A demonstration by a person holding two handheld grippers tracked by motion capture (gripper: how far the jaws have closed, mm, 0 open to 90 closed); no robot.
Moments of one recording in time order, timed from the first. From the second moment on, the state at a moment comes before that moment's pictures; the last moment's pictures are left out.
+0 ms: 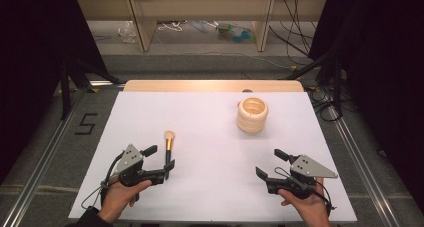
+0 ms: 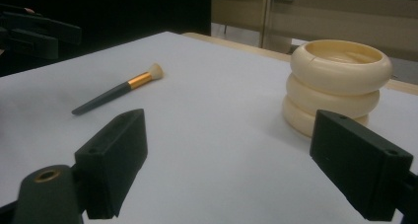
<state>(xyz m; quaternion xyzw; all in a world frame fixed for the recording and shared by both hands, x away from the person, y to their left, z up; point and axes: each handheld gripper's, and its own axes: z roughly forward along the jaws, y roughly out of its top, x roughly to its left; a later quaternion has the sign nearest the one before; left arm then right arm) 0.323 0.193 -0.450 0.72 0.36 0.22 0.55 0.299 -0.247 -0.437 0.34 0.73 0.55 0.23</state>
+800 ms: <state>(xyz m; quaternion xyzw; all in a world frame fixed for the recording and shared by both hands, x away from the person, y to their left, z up) 0.326 0.189 -0.453 0.74 0.37 0.20 0.53 0.300 -0.244 -0.440 0.33 0.73 0.55 0.22</state>
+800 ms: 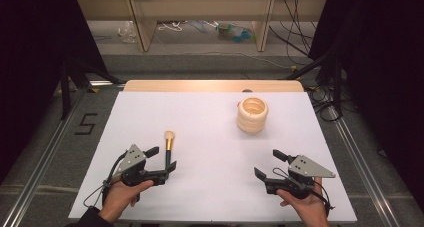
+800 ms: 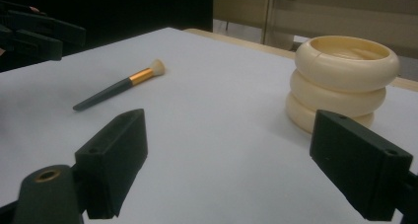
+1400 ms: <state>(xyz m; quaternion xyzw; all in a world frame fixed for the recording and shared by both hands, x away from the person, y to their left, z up) 0.369 0.177 -0.452 0.83 0.38 0.16 0.39 0.301 -0.243 -0.441 0.33 0.74 0.55 0.22</state>
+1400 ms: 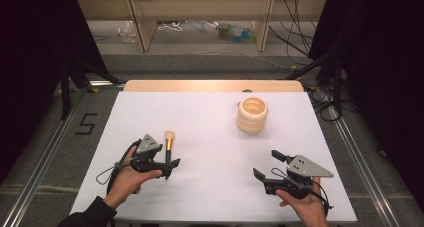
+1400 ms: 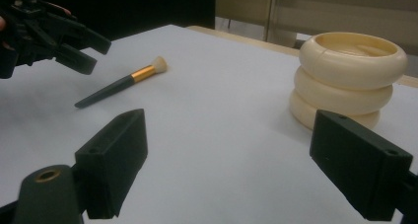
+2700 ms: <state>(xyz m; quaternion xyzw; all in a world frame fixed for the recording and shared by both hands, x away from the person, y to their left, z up) 0.437 0.160 -0.451 0.88 0.43 0.07 0.19 0.302 -0.240 -0.444 0.33 0.75 0.54 0.21</state>
